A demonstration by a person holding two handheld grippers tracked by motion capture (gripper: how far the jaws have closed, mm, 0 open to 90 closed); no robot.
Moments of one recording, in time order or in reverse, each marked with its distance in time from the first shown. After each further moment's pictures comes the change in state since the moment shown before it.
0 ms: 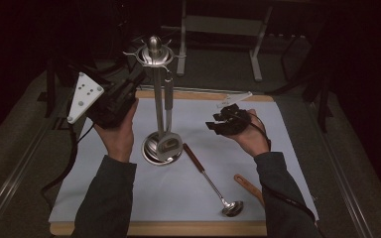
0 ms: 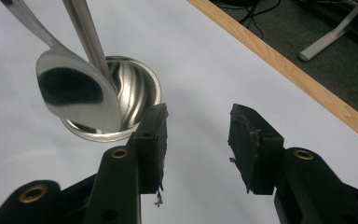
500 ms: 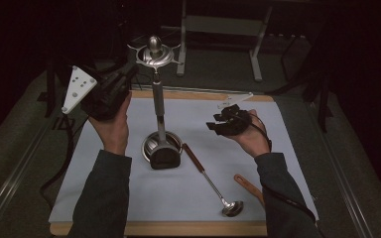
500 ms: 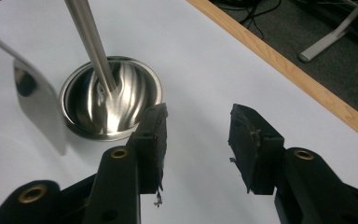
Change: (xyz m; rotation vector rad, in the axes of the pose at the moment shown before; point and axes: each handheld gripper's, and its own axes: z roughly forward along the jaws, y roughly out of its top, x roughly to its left) left arm 0.025 -0.004 0.006 -0.003 0.029 -0.023; right arm 0.000 -0.002 -0.001 -0.003 0.002 -0.003
